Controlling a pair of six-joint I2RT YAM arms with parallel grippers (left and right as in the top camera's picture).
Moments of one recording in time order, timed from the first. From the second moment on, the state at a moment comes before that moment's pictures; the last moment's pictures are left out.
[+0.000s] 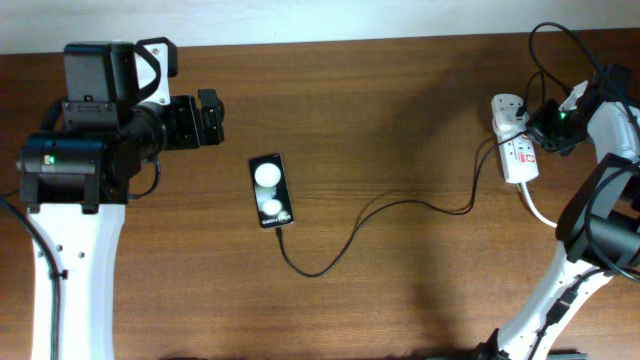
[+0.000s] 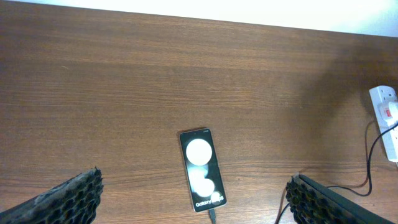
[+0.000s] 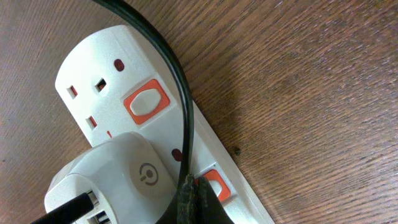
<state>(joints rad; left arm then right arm) -0.07 1.46 1.82 -1.16 0.13 -0.13 -0.47 2.28 1.80 -0.78 -0.35 0.29</state>
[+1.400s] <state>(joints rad) -0.07 1.46 1.82 -1.16 0.13 -0.13 0.06 1.17 1.81 -1.55 -0.42 0.01</state>
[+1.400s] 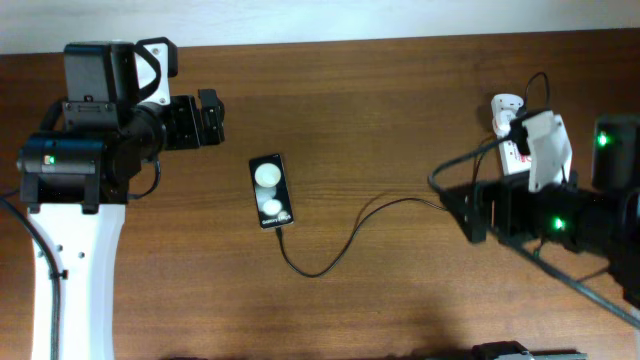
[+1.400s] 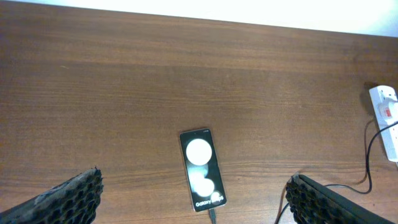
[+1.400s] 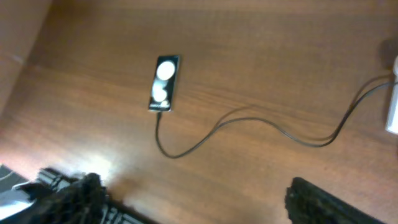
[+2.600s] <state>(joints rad) -0.07 1.46 1.82 -1.16 0.13 -0.13 0.07 0.06 0.19 -0.12 -0.20 -0.09</state>
